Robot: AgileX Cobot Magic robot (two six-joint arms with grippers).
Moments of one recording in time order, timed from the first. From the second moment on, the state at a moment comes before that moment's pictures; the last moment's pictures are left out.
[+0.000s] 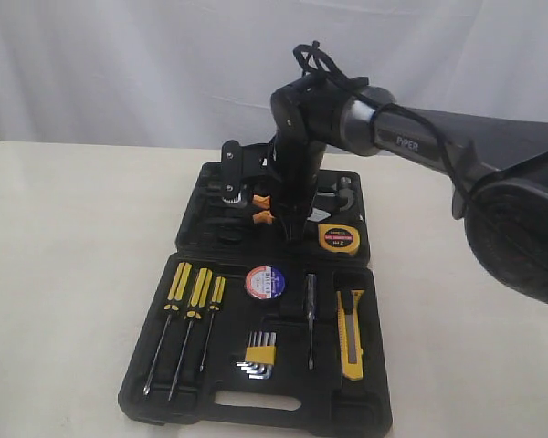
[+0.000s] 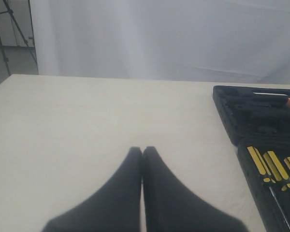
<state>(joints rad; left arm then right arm) -0.02 0.00 0.00 -0.02 0.27 -0.03 0.14 2.38 -2.04 -0.19 0.93 -1.00</state>
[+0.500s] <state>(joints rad) -0.02 0.00 0.00 -0.02 0.27 -0.03 0.18 2.43 -2.06 -0.09 0.91 -1.04</state>
